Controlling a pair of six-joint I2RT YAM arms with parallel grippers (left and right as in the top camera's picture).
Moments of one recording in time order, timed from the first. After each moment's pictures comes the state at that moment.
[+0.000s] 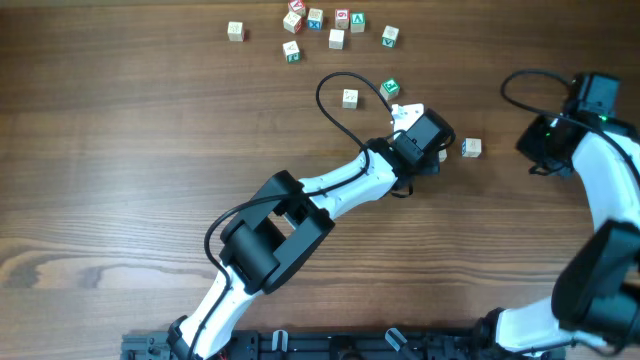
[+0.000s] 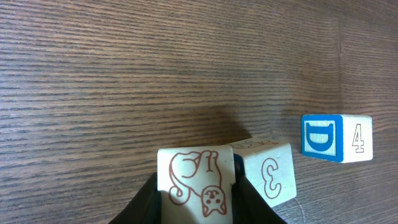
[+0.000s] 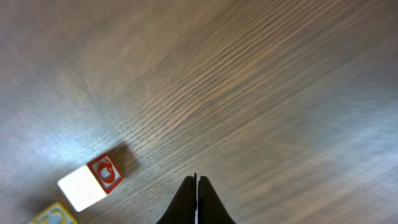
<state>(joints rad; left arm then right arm) -0.89 2.26 1.60 -0.27 -0.08 -0.86 -0.31 1.72 1.15 -0.69 0.00 0.33</state>
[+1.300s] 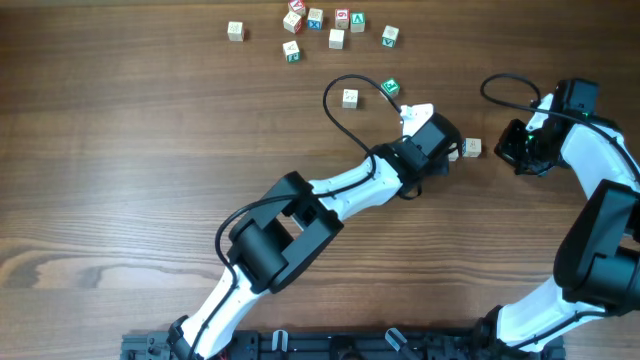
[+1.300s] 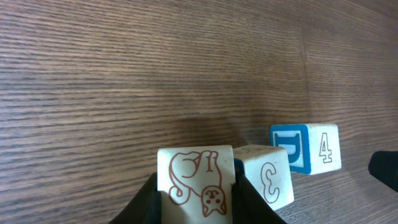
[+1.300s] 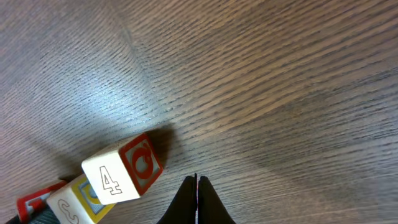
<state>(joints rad) -0.91 2.30 1.60 -0.14 -0.09 -0.86 -0.31 1.84 1.15 -0.64 -0.24 0.23</state>
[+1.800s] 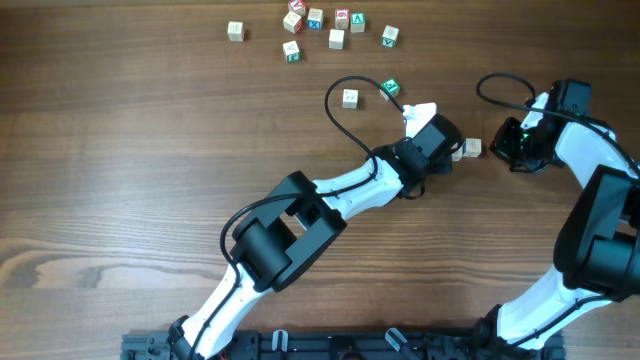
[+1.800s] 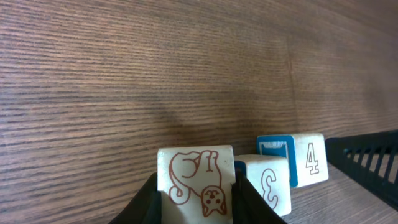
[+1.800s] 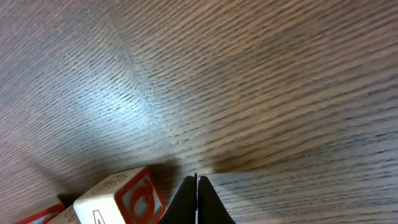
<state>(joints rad) -0.91 2.32 1.60 -0.07 -0.09 -0.86 -0.31 1.91 1.15 -0.55 -0.27 0.23</state>
